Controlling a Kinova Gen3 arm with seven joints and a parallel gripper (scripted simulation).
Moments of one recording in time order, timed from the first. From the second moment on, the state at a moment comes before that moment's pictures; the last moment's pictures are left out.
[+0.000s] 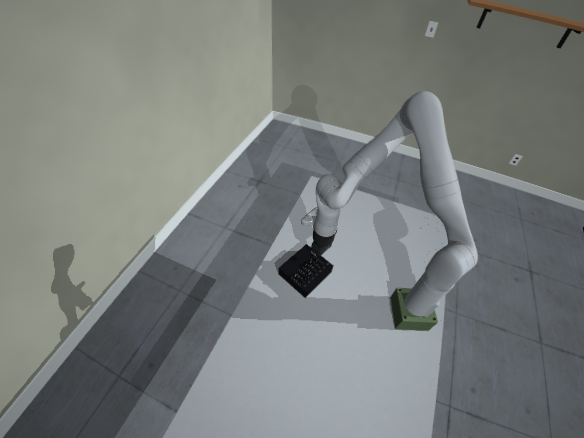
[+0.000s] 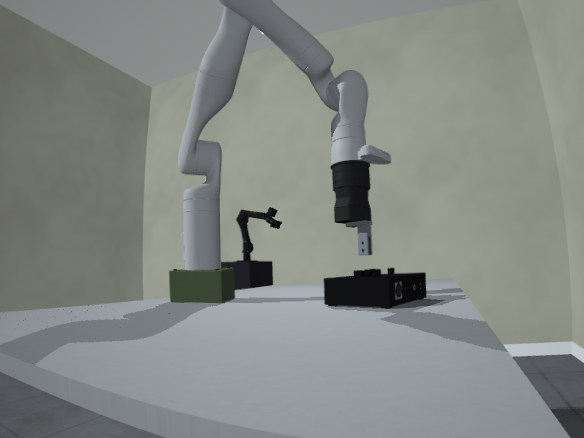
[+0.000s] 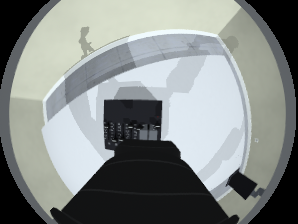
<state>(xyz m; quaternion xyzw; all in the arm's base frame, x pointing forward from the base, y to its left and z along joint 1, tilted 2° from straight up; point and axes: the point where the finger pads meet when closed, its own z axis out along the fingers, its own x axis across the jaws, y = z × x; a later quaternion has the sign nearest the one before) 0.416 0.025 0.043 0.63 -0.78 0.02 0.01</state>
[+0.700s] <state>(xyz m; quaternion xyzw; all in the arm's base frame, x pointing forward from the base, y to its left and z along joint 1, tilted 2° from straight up) 0.418 0.024 0.034 0.63 -0.78 0.02 0.00</state>
